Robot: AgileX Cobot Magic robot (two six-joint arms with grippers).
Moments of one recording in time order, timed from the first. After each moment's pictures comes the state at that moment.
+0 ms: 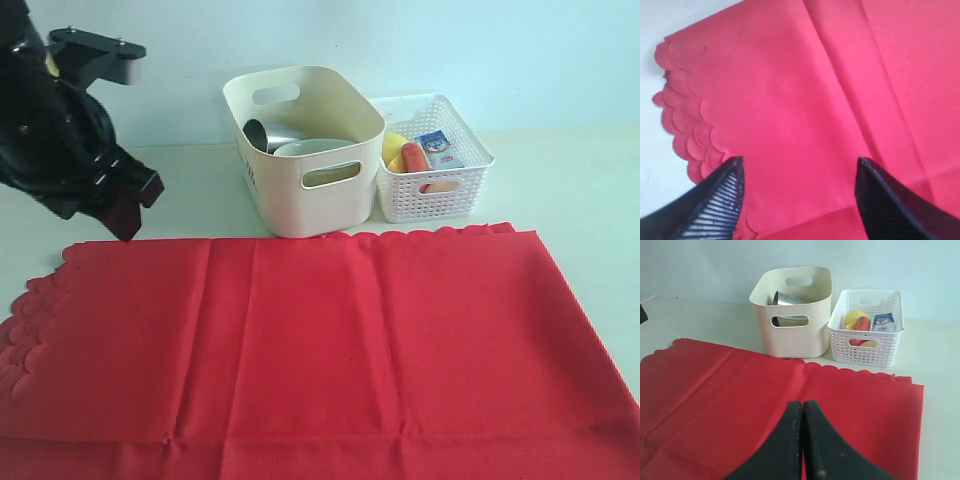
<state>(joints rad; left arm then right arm) -0.43 1.62 -1.32 0.07 1.11 -0.02 0.28 0.21 -0.28 0.39 0.48 -0.33</state>
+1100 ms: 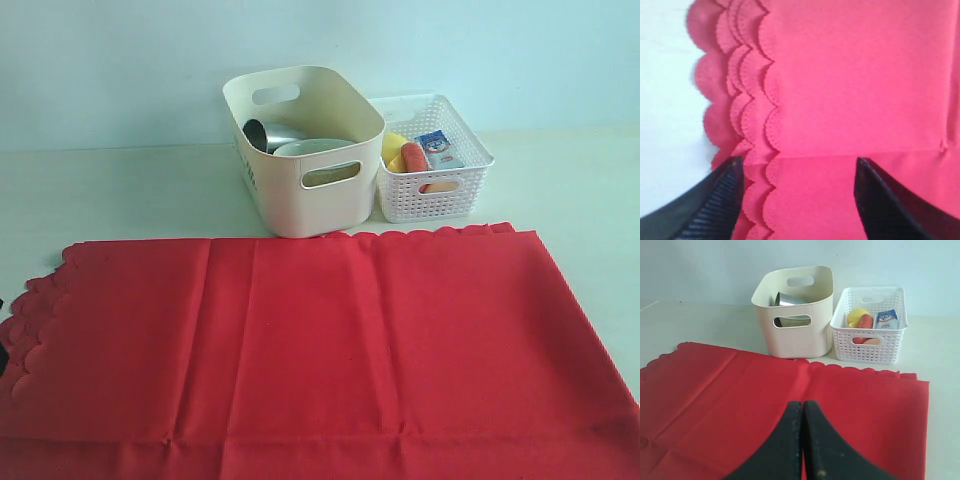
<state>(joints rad) 0.09 1.43 -0.75 -0.30 0.87 0.26 0.28 0.21 -0.28 0.41 0.48 -0.30</state>
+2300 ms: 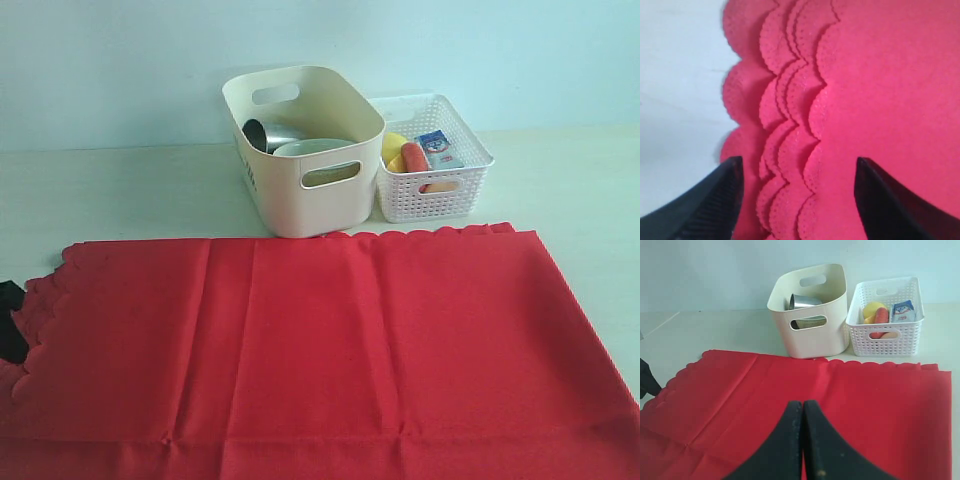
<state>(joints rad) 0.18 1.73 -0.82 -0.42 0.70 0.35 0.28 0.21 -0.36 0.42 0.59 -0.19</state>
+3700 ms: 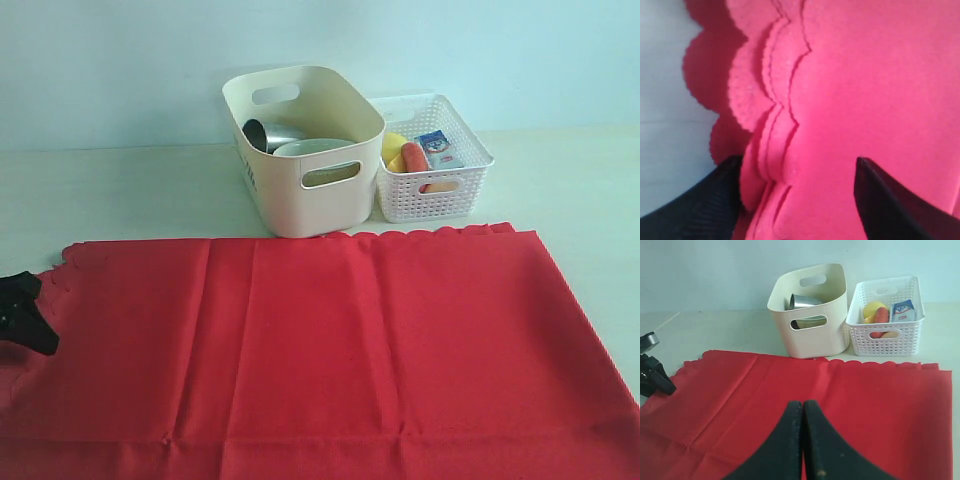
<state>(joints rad) 0.22 1.89 -0.92 -0.64 0.80 0.59 0.28 0.21 -0.36 0.42 0.59 -0.18</state>
